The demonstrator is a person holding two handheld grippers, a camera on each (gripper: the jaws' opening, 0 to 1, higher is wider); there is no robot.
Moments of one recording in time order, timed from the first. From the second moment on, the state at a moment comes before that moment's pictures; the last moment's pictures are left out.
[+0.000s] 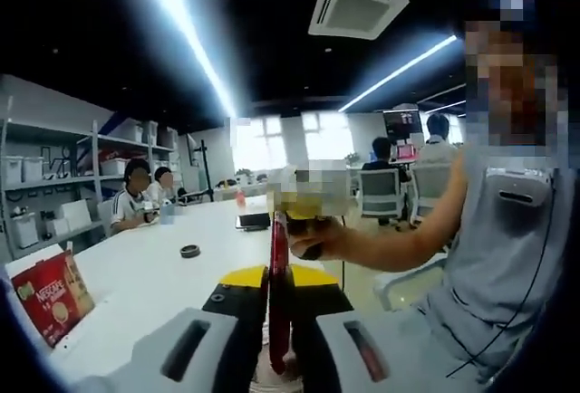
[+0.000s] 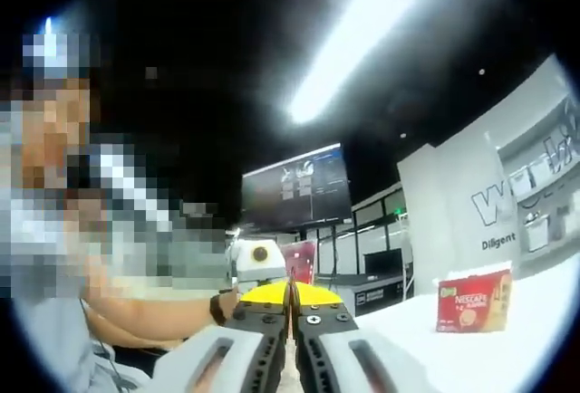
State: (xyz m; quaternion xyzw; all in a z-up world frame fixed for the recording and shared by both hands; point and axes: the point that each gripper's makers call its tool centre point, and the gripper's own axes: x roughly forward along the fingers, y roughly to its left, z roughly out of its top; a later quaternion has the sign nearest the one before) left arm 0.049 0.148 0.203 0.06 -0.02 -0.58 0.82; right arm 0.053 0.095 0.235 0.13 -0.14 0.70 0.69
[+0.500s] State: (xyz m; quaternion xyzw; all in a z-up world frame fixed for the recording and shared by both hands) left arm 0.046 0.146 0.194 0.05 -0.01 -0.59 0.81; right arm 0.060 0.089 0.229 0.14 -0.15 0.69 0.69
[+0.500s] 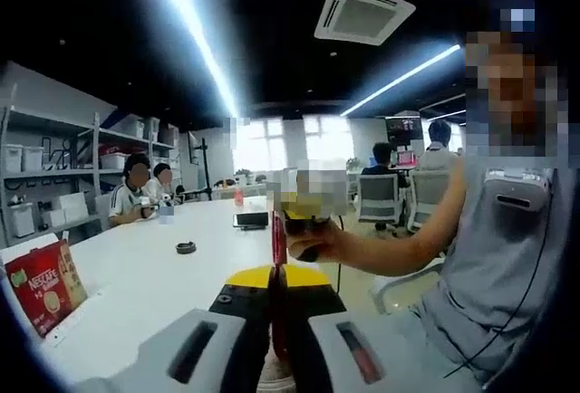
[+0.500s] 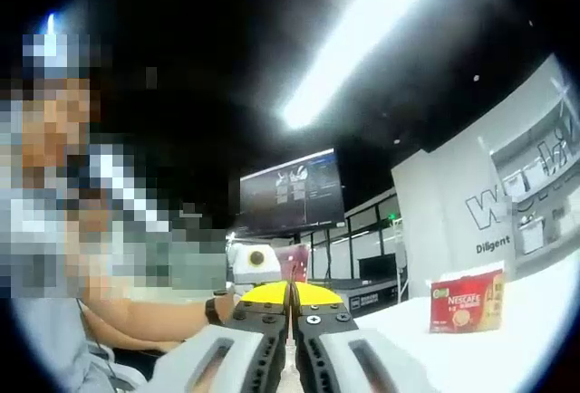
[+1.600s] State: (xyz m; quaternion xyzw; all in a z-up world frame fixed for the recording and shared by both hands) left arm 0.038 0.146 0.194 0.01 0.00 -0.58 0.81; right arm 0.060 0.092 0.233 0.15 -0.16 0.70 0.68
